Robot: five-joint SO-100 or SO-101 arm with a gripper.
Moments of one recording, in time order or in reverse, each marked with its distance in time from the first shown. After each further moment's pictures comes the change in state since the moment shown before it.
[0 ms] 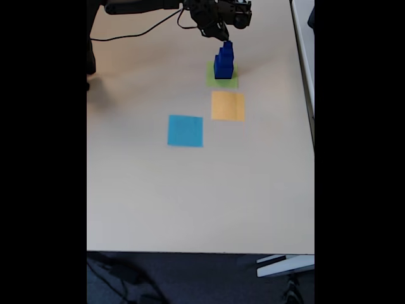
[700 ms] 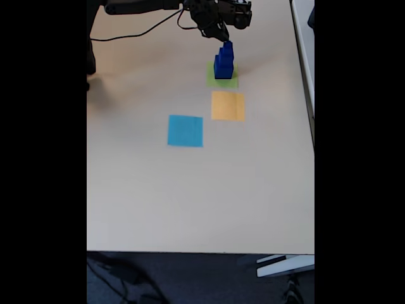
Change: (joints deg) arm 0.3 0.0 0.0 0.0 -0.4
